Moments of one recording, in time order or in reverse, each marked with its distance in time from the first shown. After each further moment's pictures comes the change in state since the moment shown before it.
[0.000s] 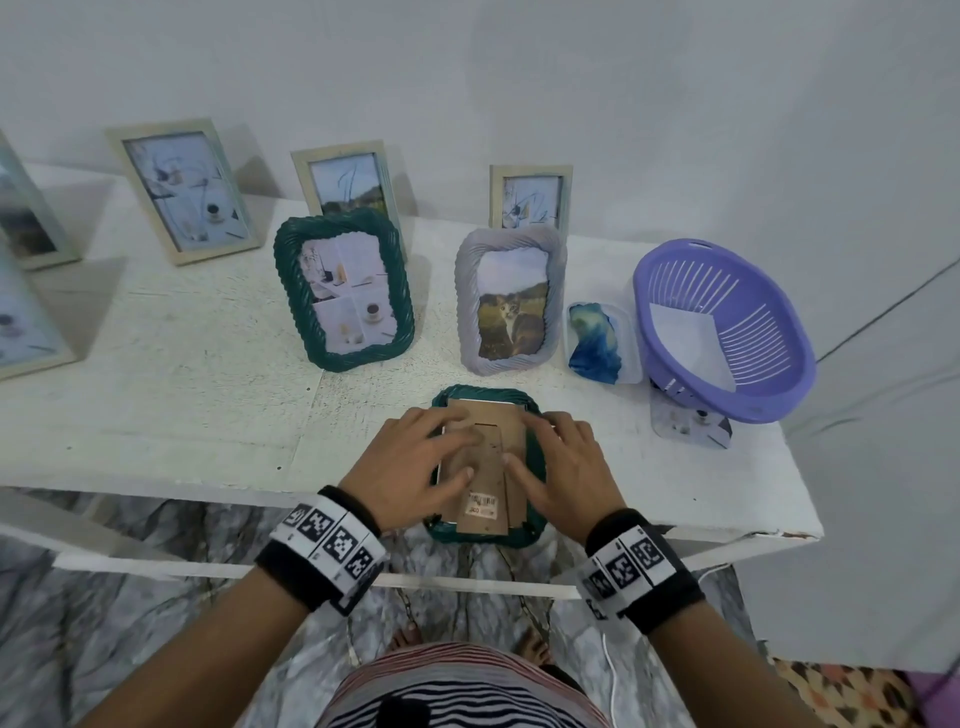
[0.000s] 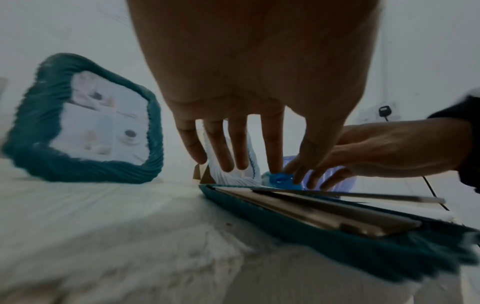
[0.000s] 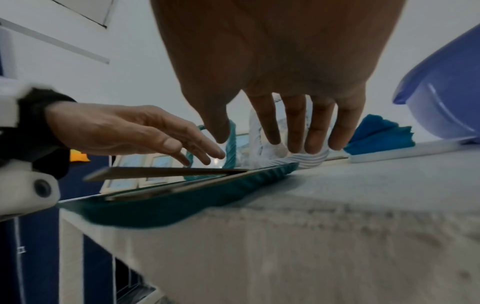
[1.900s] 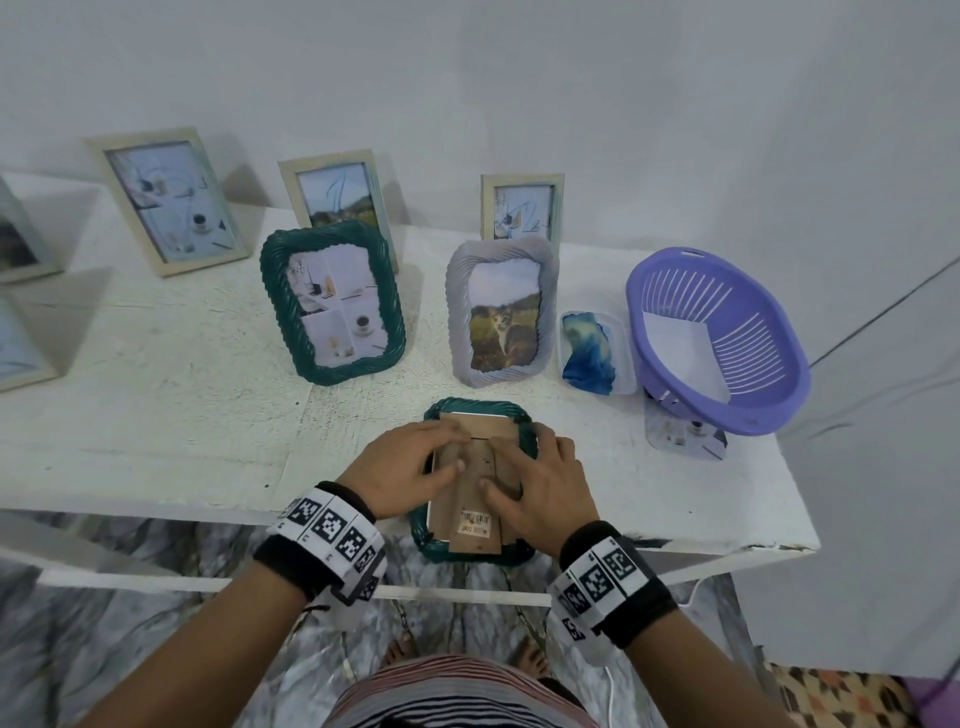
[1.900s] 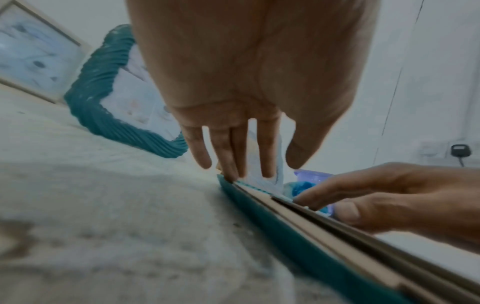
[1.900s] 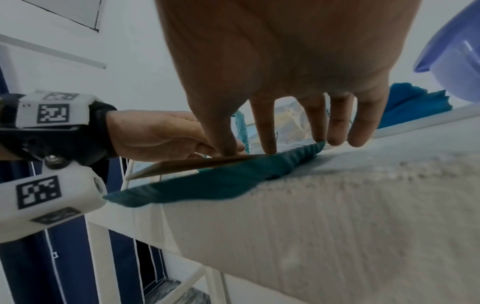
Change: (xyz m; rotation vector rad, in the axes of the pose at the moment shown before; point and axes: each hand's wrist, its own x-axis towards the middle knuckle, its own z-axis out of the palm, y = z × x) left_hand 0.026 -0.014 0.002 -0.157 -0.135 -0.111; right_hand 0.007 -0.012 0.007 -0.068 -0.188 0.131
